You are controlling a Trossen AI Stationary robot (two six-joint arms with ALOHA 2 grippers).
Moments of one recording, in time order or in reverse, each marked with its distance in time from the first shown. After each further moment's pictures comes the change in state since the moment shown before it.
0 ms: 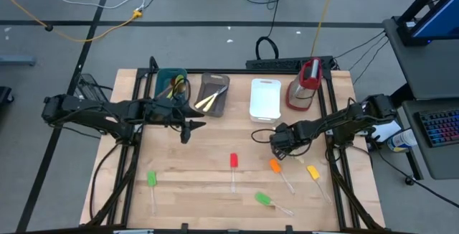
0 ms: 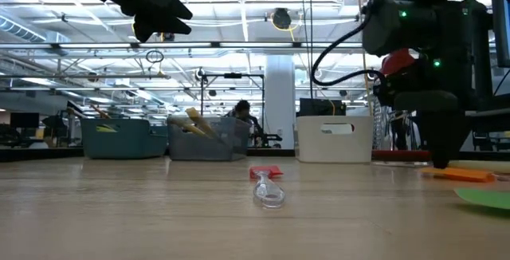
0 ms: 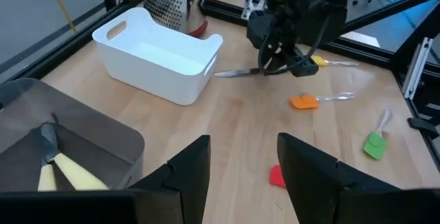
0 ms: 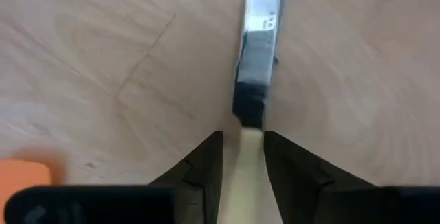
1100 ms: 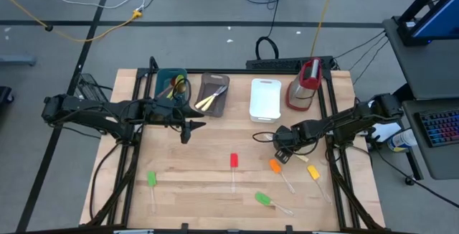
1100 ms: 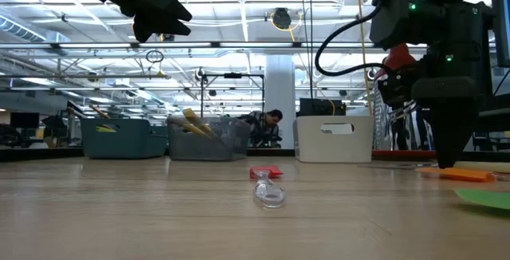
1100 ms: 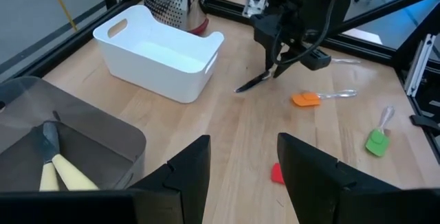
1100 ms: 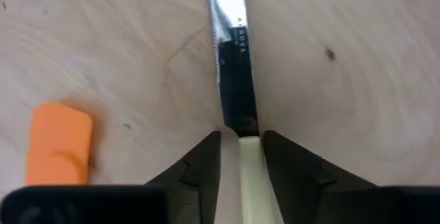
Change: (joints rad) left arm 0.000 0.000 0.000 -0.009 0.000 0.004; right arm 0.001 -0.081 -0.080 0.099 -0.073 -0.166
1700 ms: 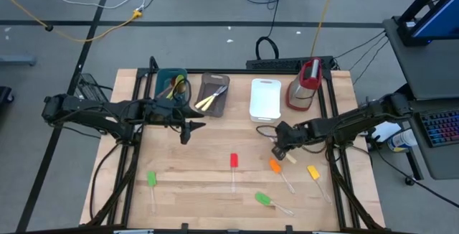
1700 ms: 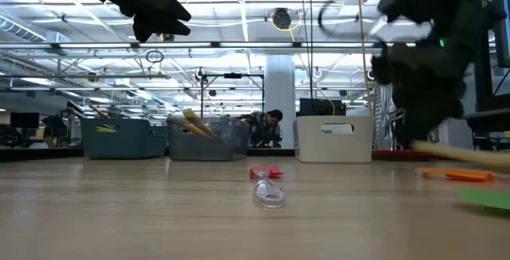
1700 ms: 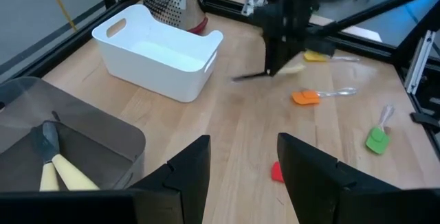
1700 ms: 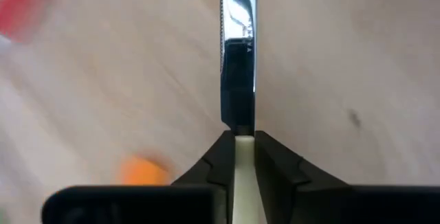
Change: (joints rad) left arm -0.009 0.000 0.000 -0.004 0.000 0.009; right arm 0.006 -0.143 -0.074 0.230 0.083 0.063
